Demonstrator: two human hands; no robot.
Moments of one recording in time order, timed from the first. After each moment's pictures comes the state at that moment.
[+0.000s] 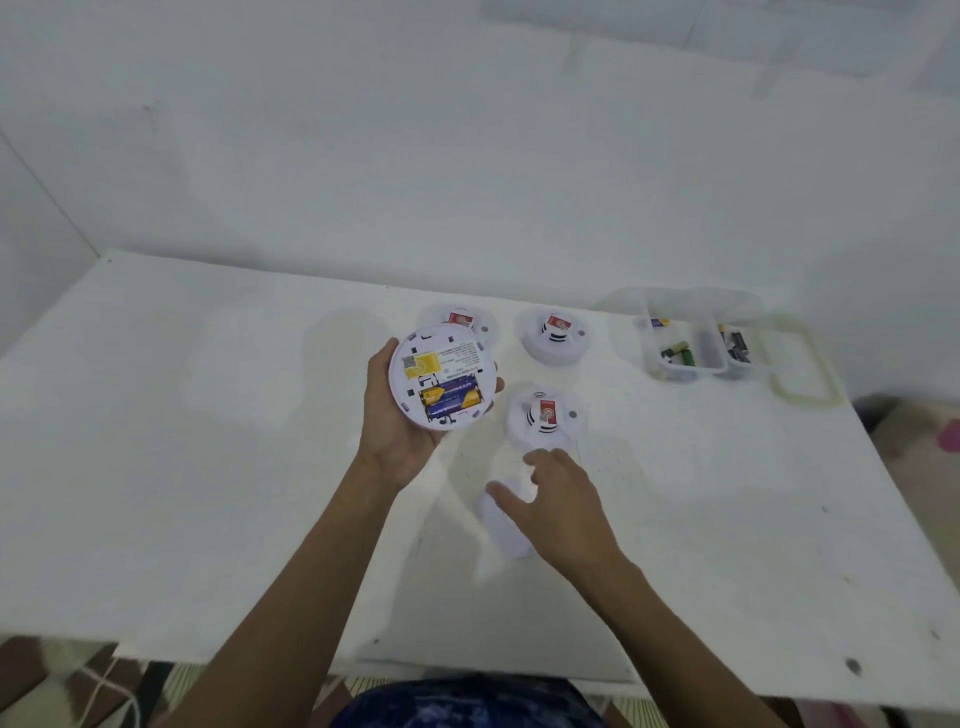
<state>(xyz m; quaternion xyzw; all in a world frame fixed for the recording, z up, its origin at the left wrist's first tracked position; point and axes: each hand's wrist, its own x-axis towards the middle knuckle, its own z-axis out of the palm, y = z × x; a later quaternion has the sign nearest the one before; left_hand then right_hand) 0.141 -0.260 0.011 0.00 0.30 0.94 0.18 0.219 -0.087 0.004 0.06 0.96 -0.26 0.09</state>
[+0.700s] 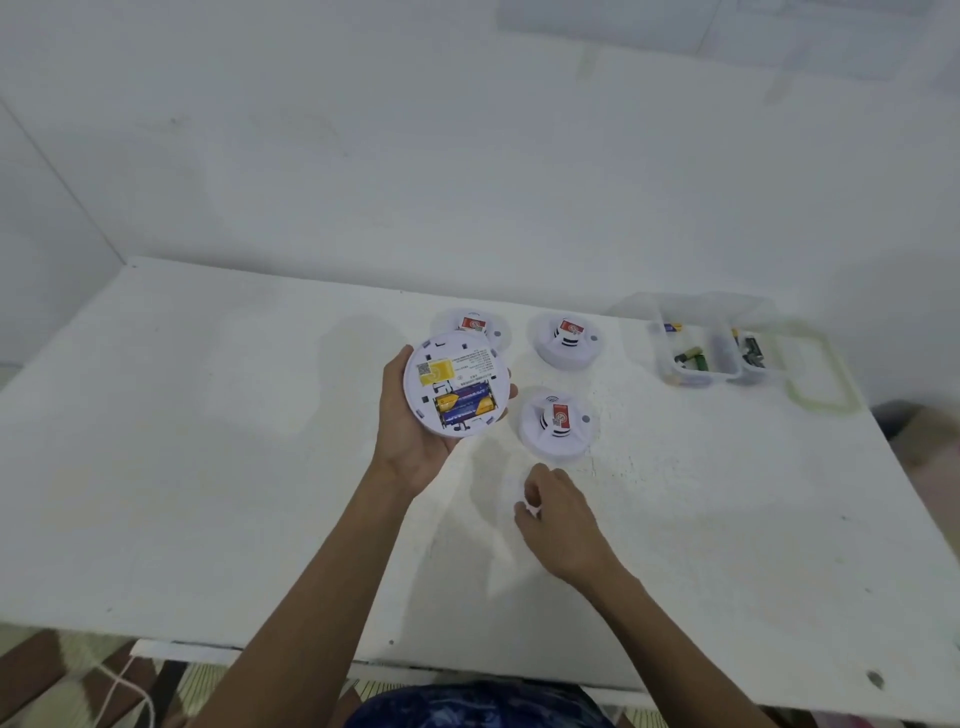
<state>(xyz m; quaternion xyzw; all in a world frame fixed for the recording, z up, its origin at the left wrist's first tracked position) 0.148 -0.261 0.008 0.03 0.30 0.94 0.18 0.223 -0.087 -0.027 0.00 0.96 -0.27 0.10</state>
